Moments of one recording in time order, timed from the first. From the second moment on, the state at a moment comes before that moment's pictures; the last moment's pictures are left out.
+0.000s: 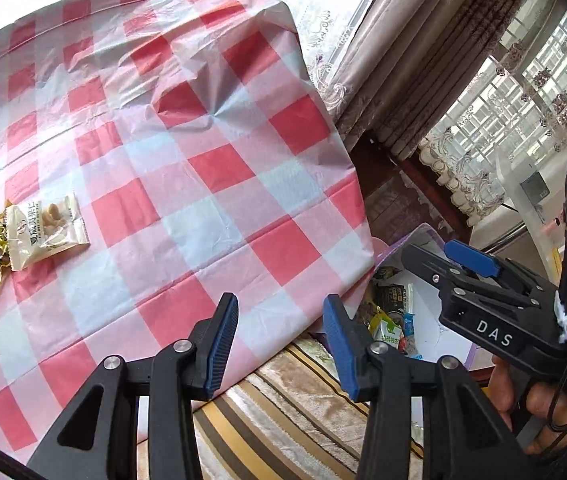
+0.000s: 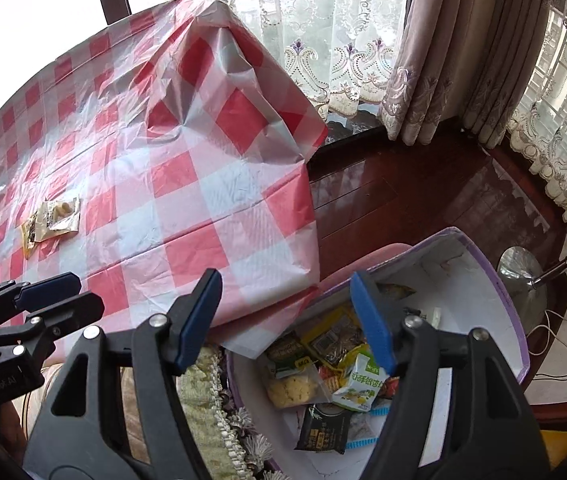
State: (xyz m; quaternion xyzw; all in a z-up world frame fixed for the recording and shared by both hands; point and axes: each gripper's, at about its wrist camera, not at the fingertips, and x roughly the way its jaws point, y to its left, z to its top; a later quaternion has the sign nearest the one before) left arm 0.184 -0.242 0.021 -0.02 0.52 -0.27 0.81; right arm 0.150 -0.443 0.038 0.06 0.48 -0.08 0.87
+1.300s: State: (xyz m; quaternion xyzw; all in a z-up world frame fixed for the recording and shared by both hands) left arm 0.298 -0.061 -0.050 0.18 0.52 -0.30 0.78; right arm 0.297 -0.216 -0.026 0.05 0.53 0.12 0.84
